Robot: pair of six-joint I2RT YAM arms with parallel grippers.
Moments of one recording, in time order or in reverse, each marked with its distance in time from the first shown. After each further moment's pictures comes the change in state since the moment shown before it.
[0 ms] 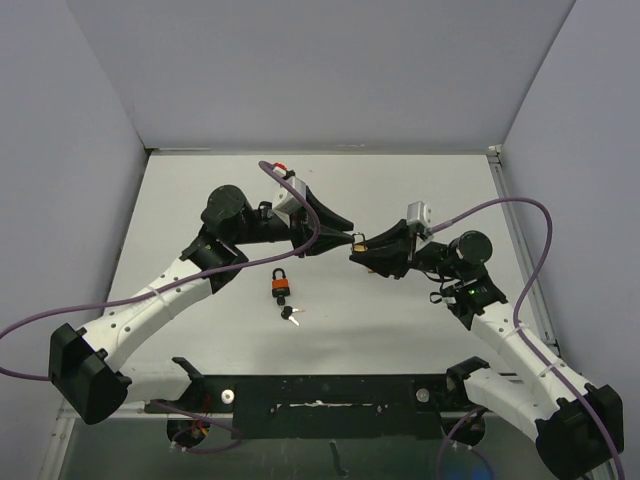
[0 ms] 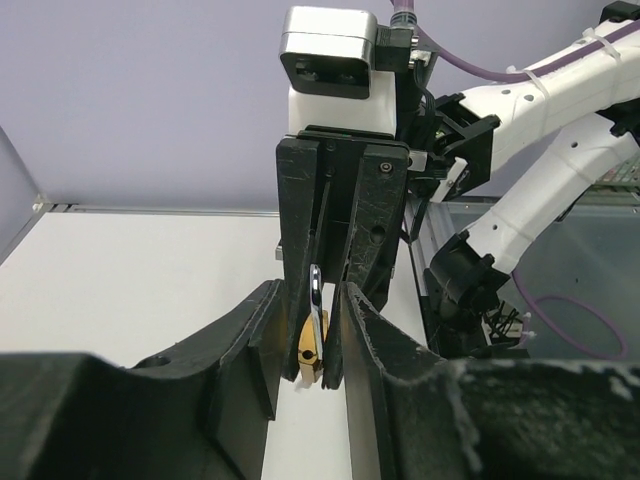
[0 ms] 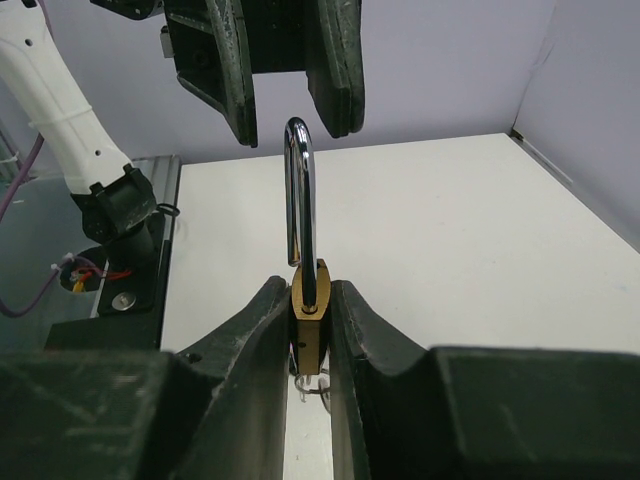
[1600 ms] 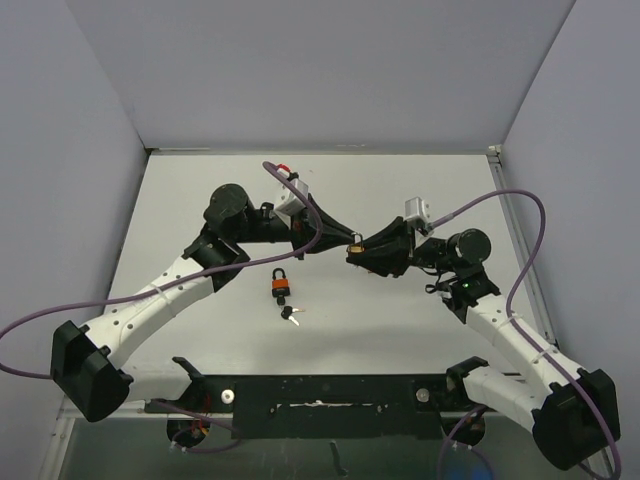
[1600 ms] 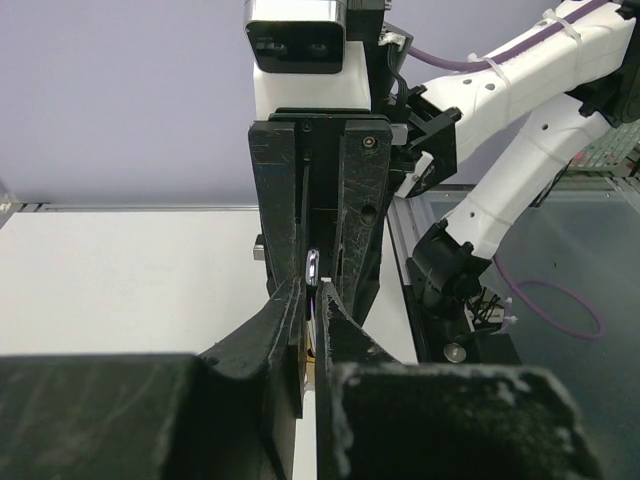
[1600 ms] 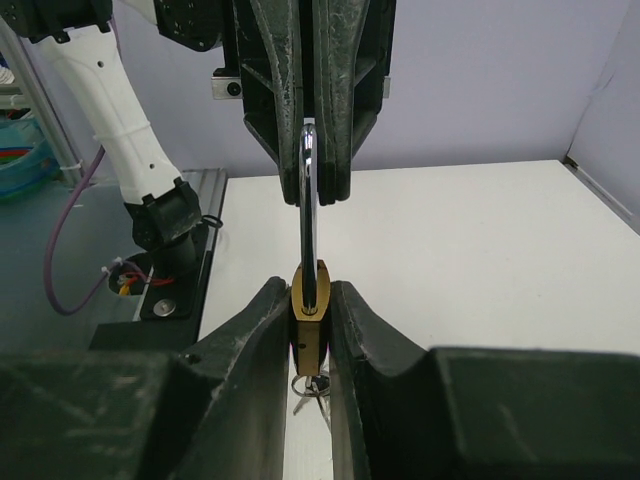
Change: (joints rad) left arm 0.002 0.019 0.002 -0.001 0.060 -0.007; right arm 0.005 0.070 0.010 0.167 -0.090 0.136
